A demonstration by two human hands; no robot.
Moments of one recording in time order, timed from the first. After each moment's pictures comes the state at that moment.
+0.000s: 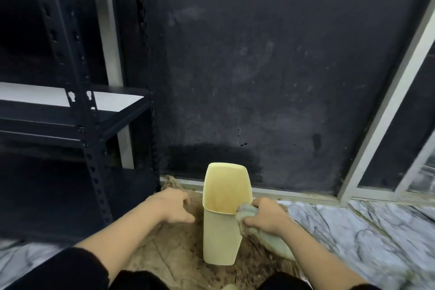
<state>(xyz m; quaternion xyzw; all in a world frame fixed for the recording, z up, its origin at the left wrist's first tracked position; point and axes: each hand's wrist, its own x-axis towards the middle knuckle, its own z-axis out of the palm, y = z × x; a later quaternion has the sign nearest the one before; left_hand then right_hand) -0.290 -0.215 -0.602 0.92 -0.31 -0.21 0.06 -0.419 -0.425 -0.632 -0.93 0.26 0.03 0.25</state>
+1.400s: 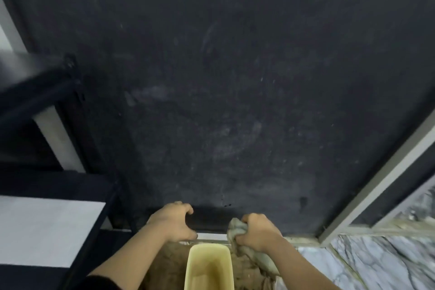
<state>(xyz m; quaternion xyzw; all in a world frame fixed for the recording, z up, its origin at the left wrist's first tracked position) -0.118 -0.370 -0.352 0.90 -0.32 -0.27 0.09 -0.250 -0.546 -0.368 -0.90 0.31 0.17 0.27</state>
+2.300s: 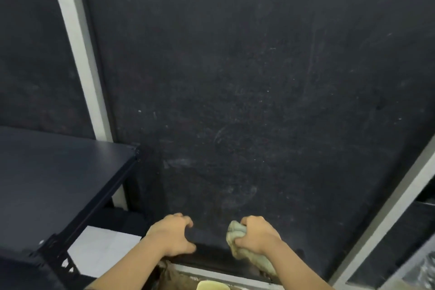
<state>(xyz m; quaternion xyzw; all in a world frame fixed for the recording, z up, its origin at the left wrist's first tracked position) -0.175 -0.315 -0.103 0.92 -0.30 -0.24 0.10 -0.278 -0.518 -0.108 -0.94 0.22 0.14 0.23</state>
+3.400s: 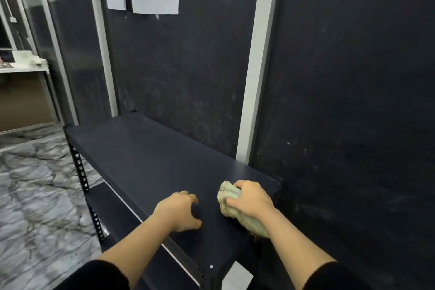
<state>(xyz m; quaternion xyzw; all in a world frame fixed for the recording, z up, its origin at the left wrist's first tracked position) -0.036 -0.029 -0.046 0.99 -0.05 -0.10 0.10 -0.011 -0.224 -0.036 -0.96 -0.04 0.05 0.29</state>
